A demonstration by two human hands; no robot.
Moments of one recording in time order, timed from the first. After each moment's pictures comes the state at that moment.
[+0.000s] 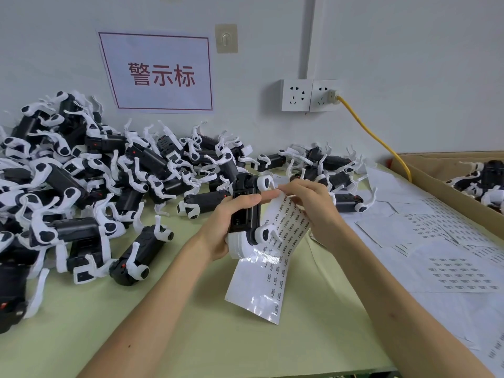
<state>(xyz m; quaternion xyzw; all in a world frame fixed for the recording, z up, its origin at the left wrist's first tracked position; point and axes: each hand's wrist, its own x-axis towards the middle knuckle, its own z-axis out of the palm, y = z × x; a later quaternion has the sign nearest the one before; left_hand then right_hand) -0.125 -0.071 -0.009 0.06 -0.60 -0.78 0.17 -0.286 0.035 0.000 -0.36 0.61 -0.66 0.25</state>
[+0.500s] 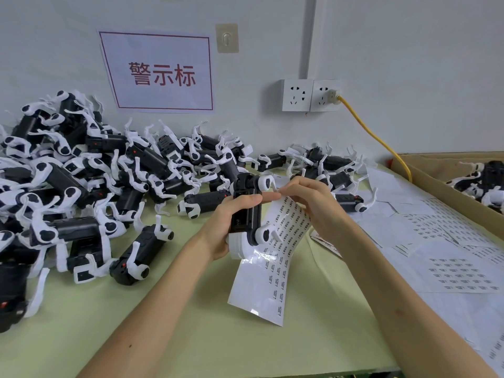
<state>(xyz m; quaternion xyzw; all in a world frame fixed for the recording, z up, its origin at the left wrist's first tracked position) -0.125 -0.072 -0.010 0.04 -0.59 -0.79 0.17 -0.291 0.040 0.006 -0.41 0.60 -0.63 0.28</state>
